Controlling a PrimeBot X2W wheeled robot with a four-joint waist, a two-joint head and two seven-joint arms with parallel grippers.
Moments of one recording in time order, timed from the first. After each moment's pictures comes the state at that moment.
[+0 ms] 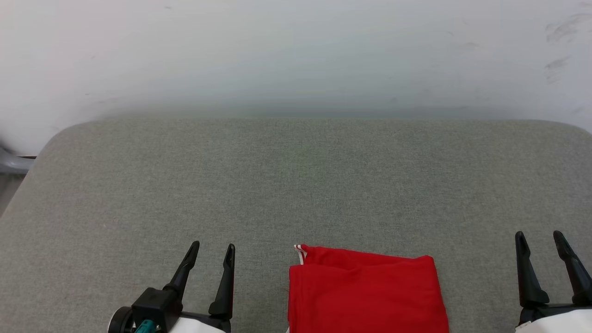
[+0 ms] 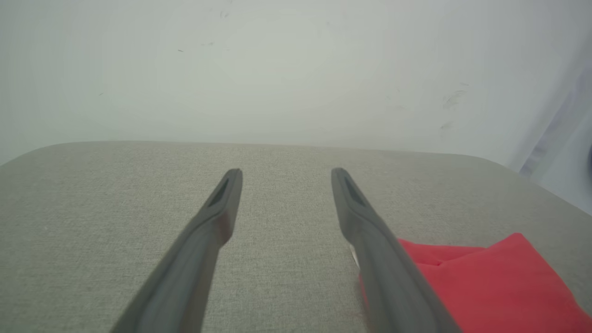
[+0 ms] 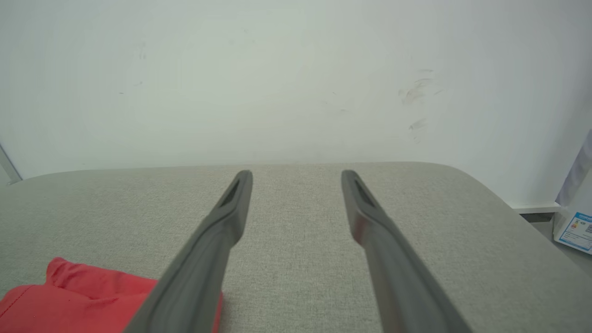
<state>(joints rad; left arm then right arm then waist) 0.08 0.05 -0.12 0.07 -0.18 -0.11 -0.26 0.11 -0.17 -0.13 0.02 0.24 0.13 -0.22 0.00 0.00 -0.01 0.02</state>
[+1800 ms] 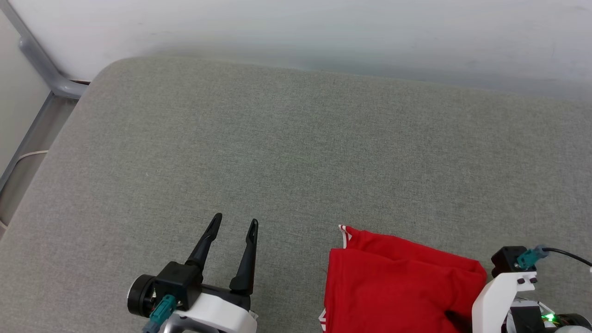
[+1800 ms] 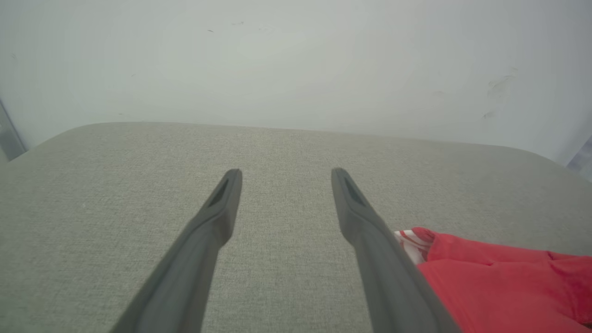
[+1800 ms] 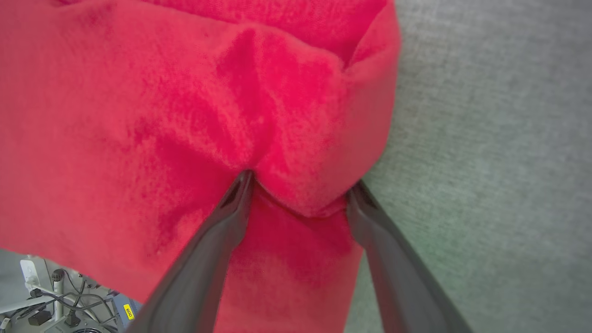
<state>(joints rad) -0.02 0.05 -0.19 0.08 -0.16 -0.10 -0.26 0.01 -0.13 -0.02 0.07 0.32 0.13 0.95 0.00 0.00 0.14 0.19</state>
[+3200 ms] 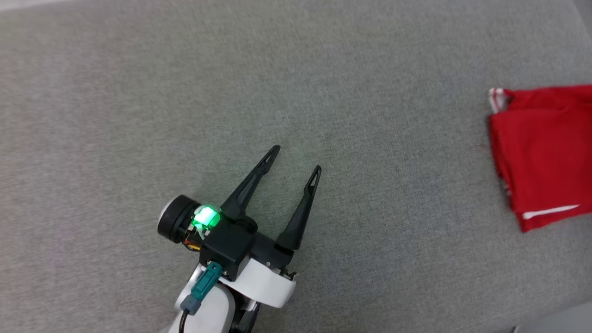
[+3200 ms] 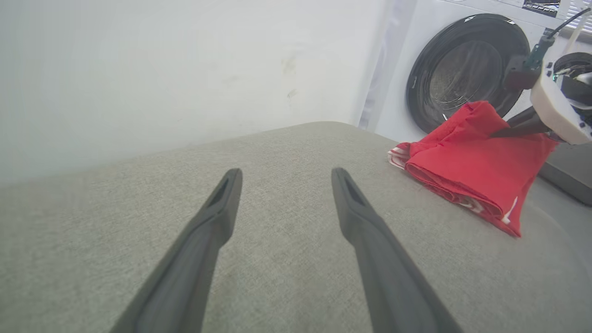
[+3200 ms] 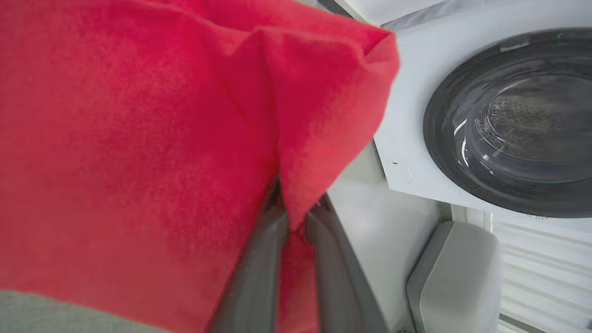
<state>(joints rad) -0.22 0.08 -0.37 -0.05 -0.04 -0.12 -0.26 -0.63 -0.85 0.43 0.48 0.24 0.13 0.39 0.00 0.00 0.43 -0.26</state>
